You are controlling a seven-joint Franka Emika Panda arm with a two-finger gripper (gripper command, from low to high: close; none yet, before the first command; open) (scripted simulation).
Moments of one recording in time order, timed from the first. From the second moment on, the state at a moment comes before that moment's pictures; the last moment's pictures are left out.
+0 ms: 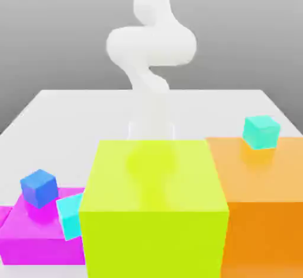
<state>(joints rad) -0.06 -0.71 0.00 -2.31 -0.02 2.33 0.88</state>
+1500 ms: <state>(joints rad) -0.60 0.33 -0.15 -2.38 0.11 2.70 1.57</state>
